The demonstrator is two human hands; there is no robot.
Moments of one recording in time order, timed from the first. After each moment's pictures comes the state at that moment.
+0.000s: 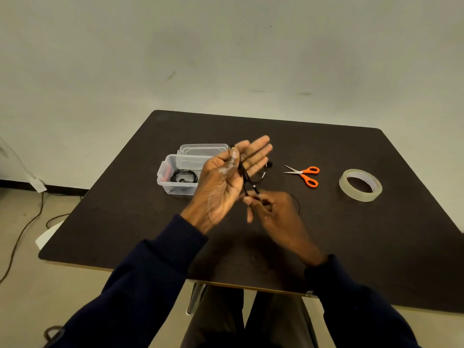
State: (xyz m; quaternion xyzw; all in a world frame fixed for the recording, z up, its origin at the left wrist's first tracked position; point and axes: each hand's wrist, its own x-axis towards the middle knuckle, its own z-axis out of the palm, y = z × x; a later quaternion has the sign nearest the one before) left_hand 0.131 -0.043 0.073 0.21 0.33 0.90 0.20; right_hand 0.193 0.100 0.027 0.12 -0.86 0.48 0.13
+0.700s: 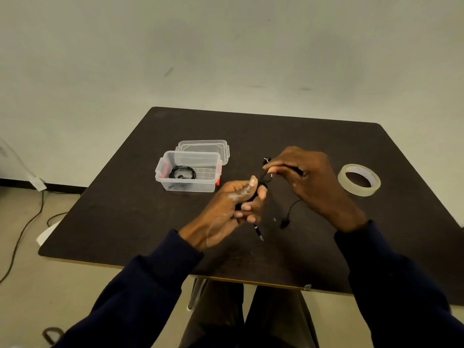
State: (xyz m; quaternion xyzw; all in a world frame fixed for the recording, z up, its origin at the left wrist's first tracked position) left_hand 0.172 -0.048 0.056 0.18 0.52 0.77 0.33; right_hand 0.174 0.158 0.088 0.26 -0.88 0.29 0.27
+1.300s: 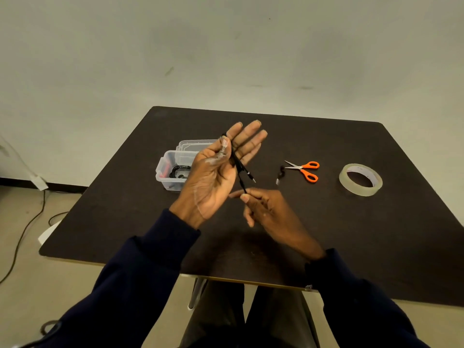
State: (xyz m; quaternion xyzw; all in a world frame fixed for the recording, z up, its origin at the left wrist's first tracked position) left_hand 0.137 -0.052 0.087 0.22 0.29 0.91 0.19; right_hand 0.196 0.097 0.028 0.15 -0.83 0.54 0.04
